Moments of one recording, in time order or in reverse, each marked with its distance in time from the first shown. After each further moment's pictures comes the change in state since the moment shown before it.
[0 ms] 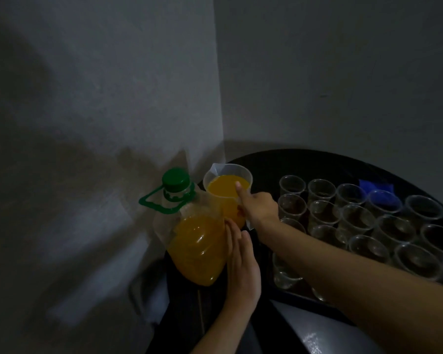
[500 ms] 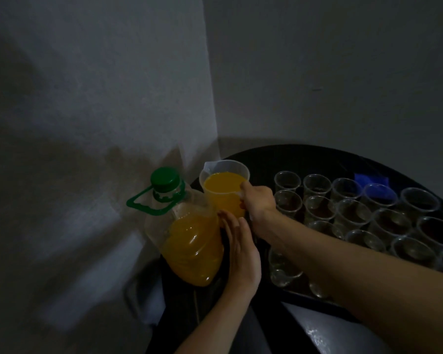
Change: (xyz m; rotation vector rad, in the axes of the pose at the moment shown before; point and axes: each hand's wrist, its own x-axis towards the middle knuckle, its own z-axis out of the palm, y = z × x) left_hand 0.019 0.010 0.013 -0.080 -0.038 -0.025; right_hand 0.007 -0.004 -0.005 0.328 -0.005 0.128
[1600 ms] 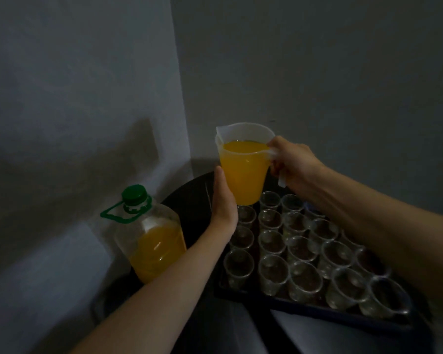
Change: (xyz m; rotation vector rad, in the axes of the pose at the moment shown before) left_hand 0.026 0.109 0.055 -0.203 -0.093 0.119; right_hand -0.074 -0.140 -0.157 0.163 -0.025 -0.267
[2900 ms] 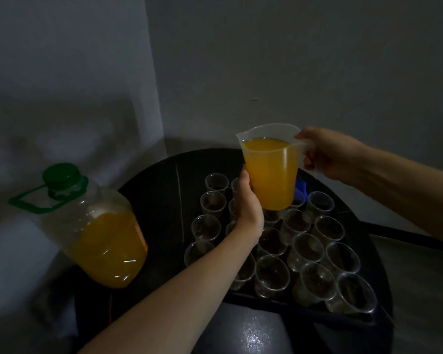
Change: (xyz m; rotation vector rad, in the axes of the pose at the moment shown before) left_hand 0.004 -0.079 0.113 -0.252 -0.086 -0.134; right_hand 0.044 -0.004 -0.127 -0.310 -0.015 0.142
